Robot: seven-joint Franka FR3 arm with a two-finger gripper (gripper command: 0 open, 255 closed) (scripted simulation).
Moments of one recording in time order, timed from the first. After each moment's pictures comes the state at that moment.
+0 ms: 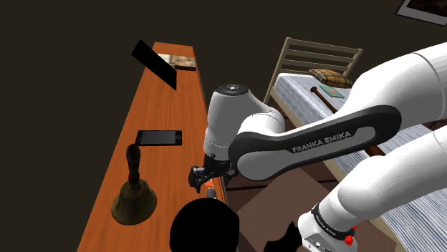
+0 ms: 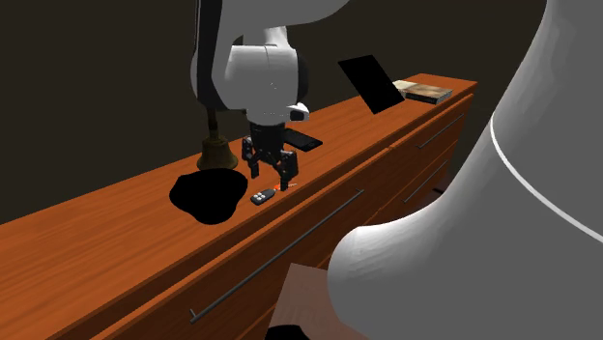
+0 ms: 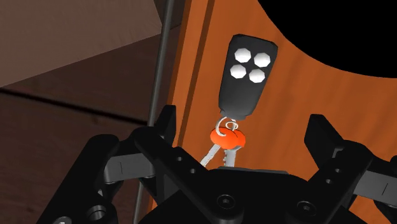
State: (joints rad) arm -0.08 -0.28 0.85 -2.47 0.34 2.25 0.87
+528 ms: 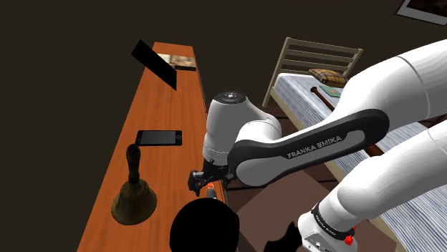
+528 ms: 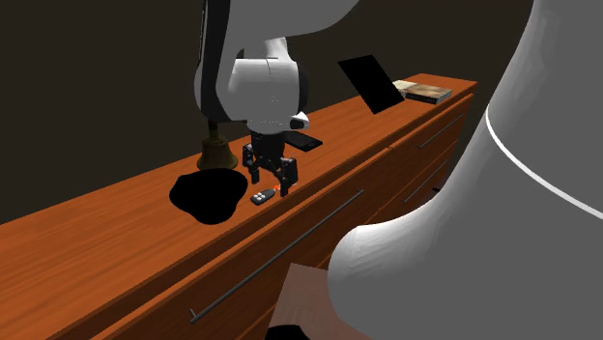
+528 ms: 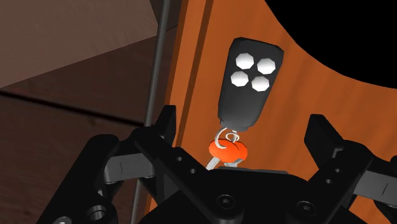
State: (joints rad) arm -0.10 -0.23 0.87 -2.50 0.31 2.31 0.89
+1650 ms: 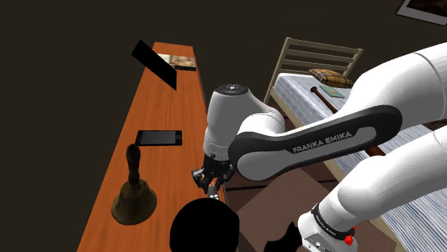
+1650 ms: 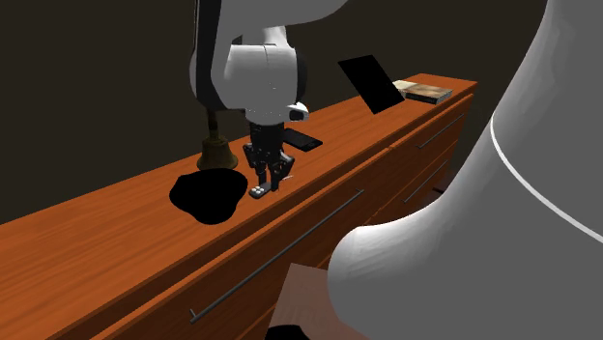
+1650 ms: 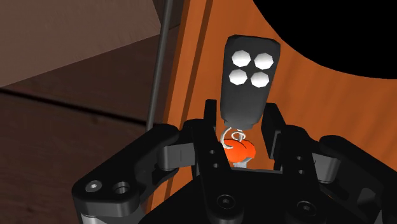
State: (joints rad) arm -0.08 -0.28 0.85 -2.47 0.34 2.25 0.87
